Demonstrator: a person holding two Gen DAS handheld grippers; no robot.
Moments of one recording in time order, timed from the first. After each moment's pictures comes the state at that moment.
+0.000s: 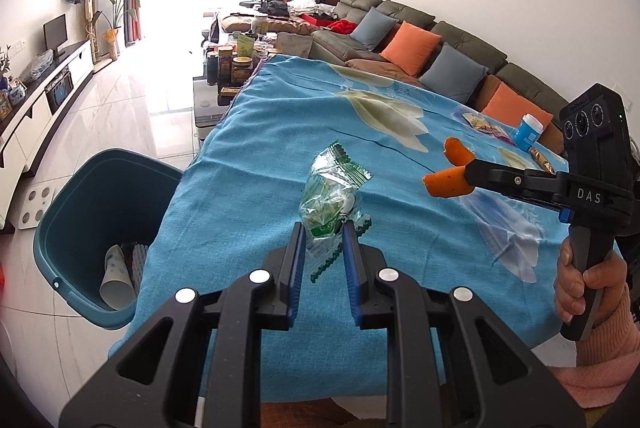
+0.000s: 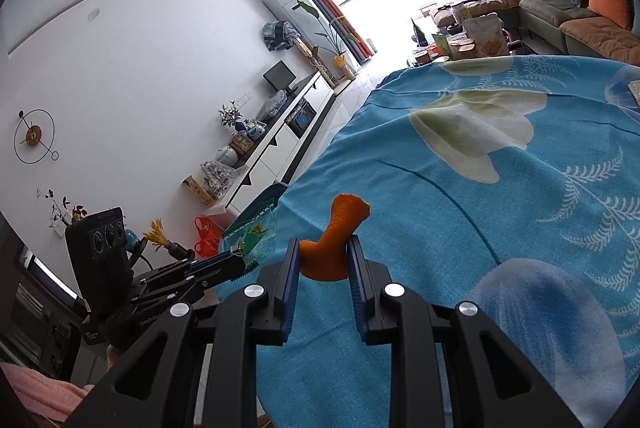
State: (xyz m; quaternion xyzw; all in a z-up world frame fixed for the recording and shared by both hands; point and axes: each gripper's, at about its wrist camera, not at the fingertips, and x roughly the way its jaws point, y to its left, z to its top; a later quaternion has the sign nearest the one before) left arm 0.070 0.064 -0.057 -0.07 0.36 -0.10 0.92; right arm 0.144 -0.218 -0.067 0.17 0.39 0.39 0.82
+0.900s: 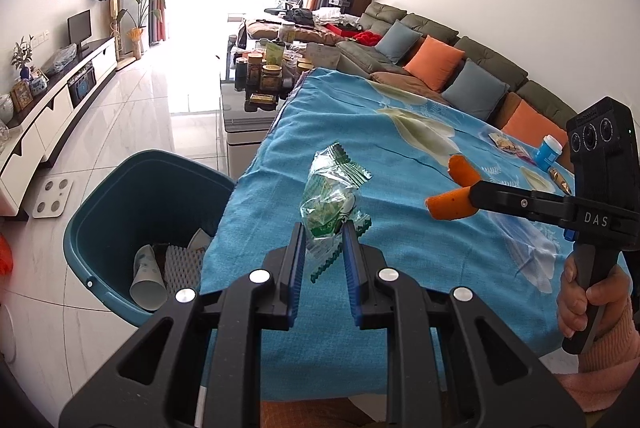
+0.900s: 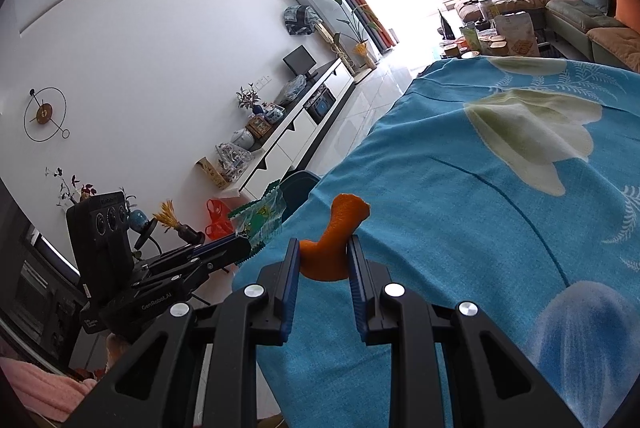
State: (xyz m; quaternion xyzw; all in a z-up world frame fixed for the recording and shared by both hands) left arm 0.064 0.102 -0.049 -0.09 0.35 -0.05 0.93; right arm 0.148 -0.169 -0.064 0.15 0.39 0.43 0.80
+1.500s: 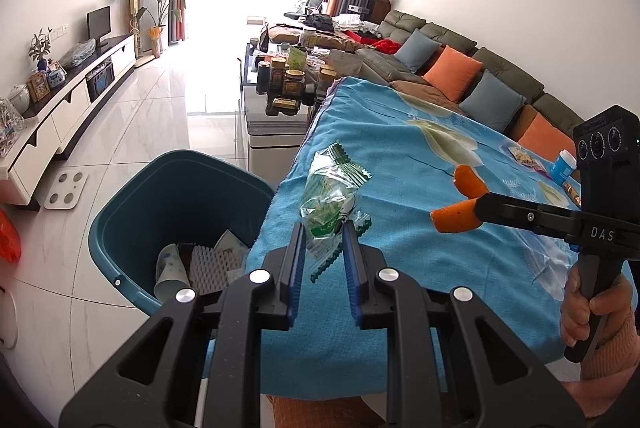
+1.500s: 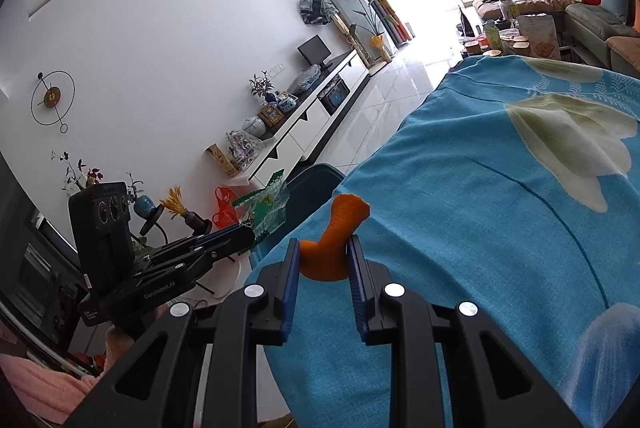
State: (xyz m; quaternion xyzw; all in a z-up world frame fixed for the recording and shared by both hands) left arm 0.056 0.130 -0.046 -0.10 0.34 -0.02 0.93; right arm 0.149 -0.135 -0.060 0.12 0.39 0.45 0.79
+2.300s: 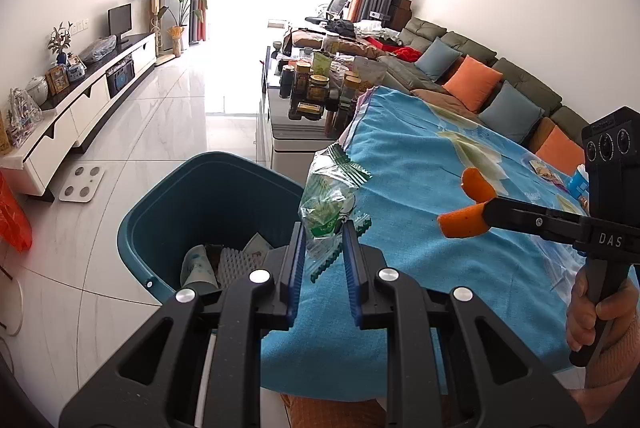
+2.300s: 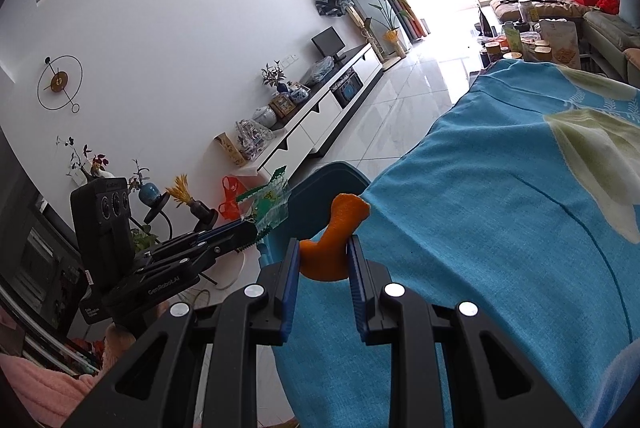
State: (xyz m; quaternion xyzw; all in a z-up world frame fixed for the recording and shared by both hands) left arm 0.050 0.157 -0.045 -0.11 0.34 0.02 0.94; right arm 0.153 -0.106 -0.058 0.10 0.39 0.47 0.78
